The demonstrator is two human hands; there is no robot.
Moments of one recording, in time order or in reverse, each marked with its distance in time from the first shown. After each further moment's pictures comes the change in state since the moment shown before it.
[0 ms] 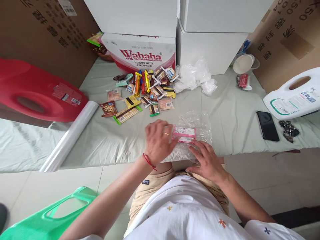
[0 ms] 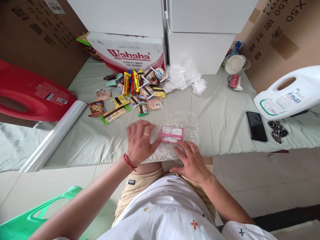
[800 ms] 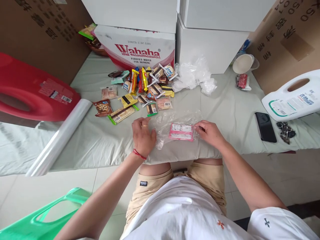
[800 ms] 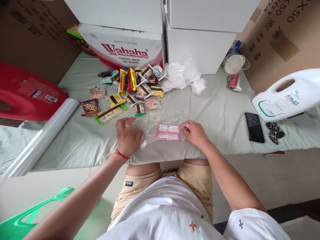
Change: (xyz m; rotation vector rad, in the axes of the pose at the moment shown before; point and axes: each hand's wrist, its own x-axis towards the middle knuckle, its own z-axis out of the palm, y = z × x) left_hand -0.002 -0.057 0.023 -0.104 0.053 -0.457; right_hand 0.092 0.065 -0.034 0.326 0.012 0.277
